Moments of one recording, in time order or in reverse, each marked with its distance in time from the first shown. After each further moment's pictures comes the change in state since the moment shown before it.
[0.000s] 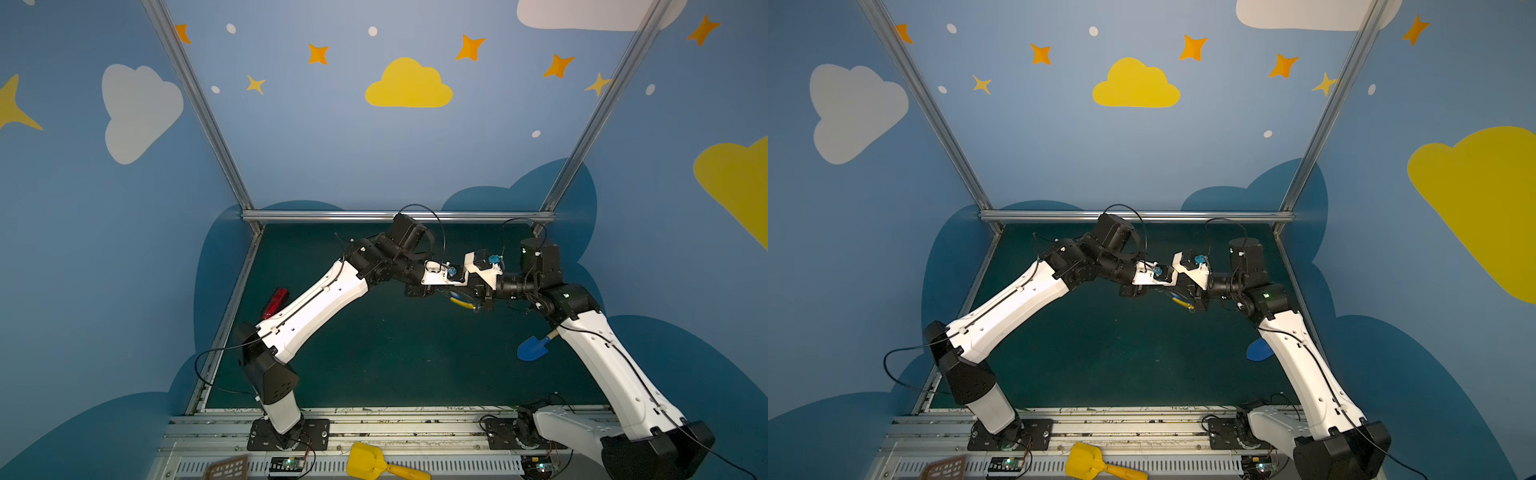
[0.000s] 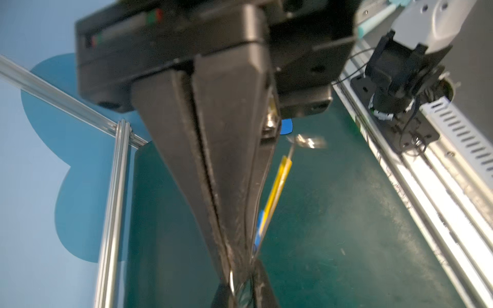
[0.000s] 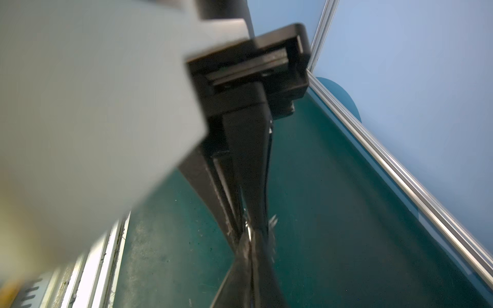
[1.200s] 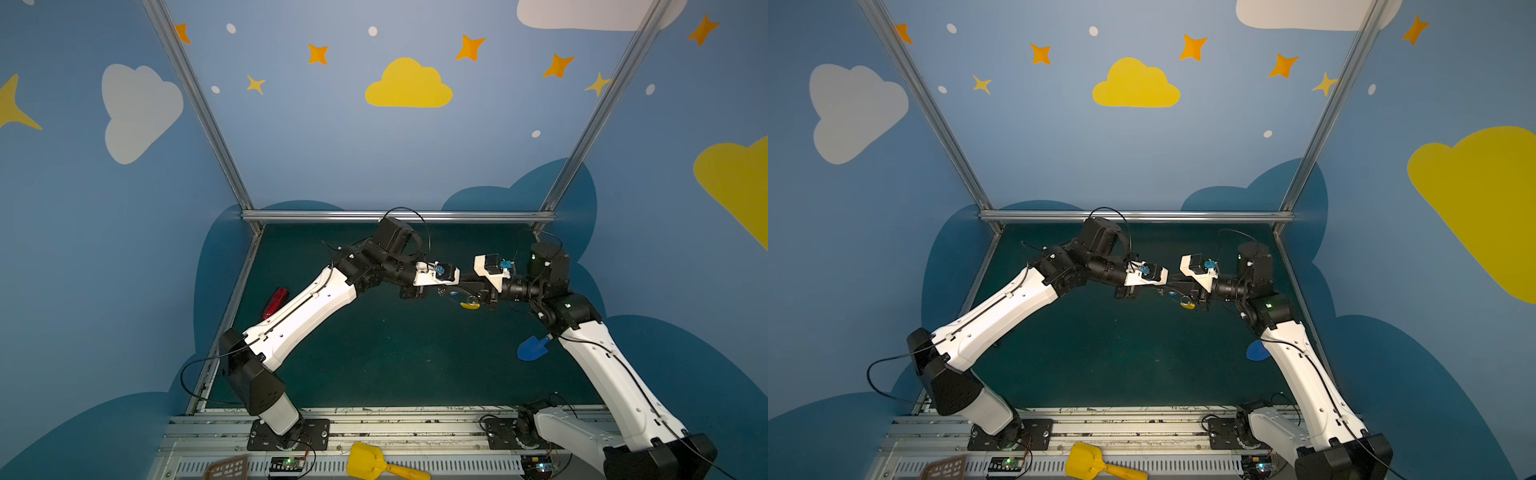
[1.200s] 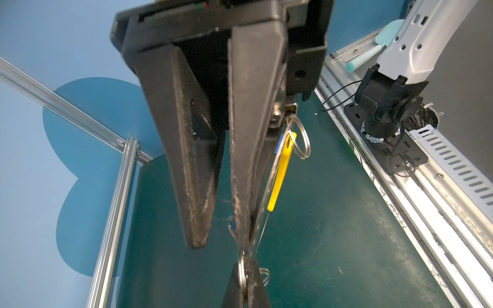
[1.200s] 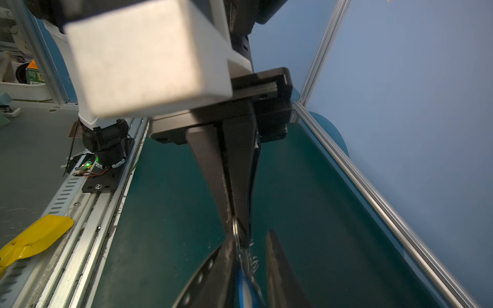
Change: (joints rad) left arm 0.045 -0.096 -0.171 0.171 0.129 -0.045; right arm -0.036 -0.058 -0.108 0.238 -0.116 0.061
